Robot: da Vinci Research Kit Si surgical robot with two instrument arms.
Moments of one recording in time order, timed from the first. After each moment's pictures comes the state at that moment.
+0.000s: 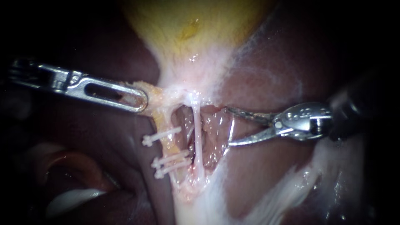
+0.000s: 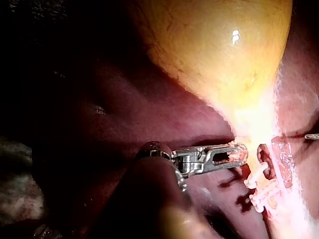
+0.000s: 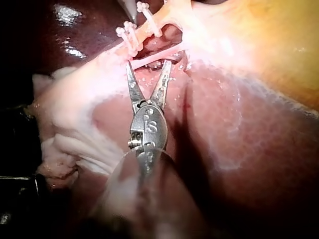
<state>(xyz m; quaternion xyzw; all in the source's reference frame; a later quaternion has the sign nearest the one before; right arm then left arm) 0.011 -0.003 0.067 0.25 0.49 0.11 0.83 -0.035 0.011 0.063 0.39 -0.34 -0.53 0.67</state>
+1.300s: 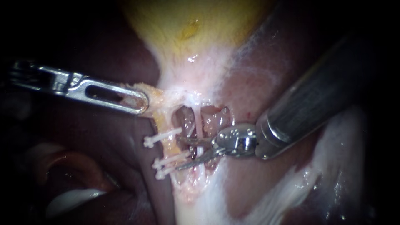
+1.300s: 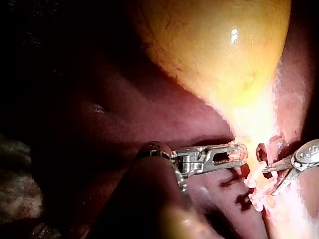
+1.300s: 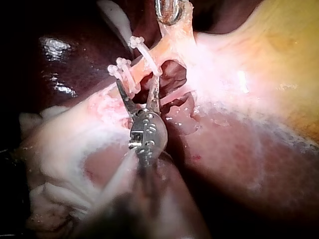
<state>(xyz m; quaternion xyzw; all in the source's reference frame) 0.020 -0.008 0.076 0.33 0.41 0.07 0.85 -0.035 0.010 0.063 0.39 -0.34 -0.53 0.67</state>
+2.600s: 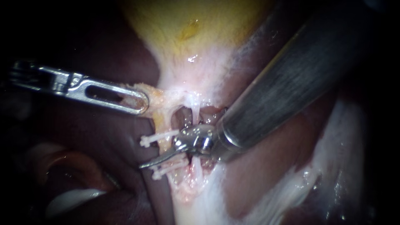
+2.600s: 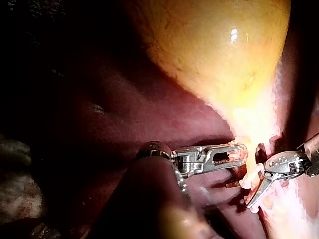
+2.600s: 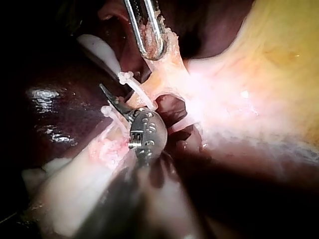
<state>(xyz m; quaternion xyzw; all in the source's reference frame) 0.028 -0.008 0.078 0.42 0.47 0.12 0.77 -0.035 0.010 0.063 0.39 -0.34 -0.53 0.67</state>
